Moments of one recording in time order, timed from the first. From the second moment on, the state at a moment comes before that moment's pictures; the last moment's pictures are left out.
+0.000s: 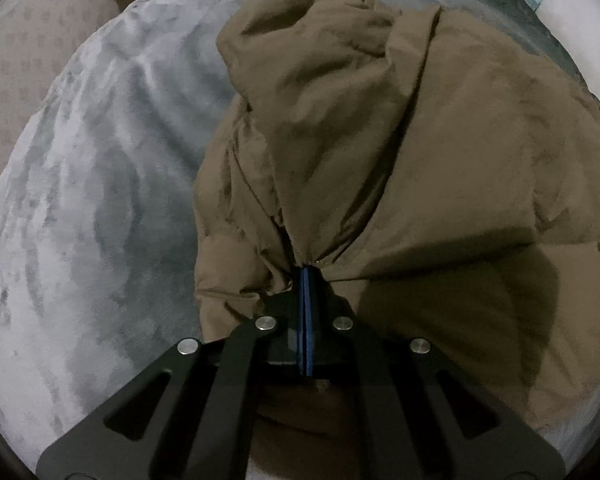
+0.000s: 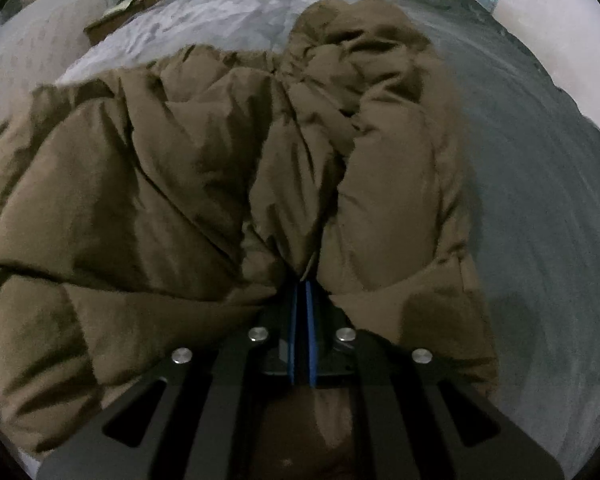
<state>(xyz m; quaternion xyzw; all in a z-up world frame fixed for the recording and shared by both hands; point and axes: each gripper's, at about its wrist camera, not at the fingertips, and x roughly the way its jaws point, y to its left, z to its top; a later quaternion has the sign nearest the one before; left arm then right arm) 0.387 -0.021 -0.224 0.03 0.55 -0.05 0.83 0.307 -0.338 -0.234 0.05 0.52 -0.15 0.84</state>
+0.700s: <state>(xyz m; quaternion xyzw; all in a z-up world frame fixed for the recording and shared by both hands) 0.303 0.022 -0.178 -0.02 0.47 -0.04 0.88 0.208 -0.351 -0.179 0.06 0.44 -0.20 0.88</state>
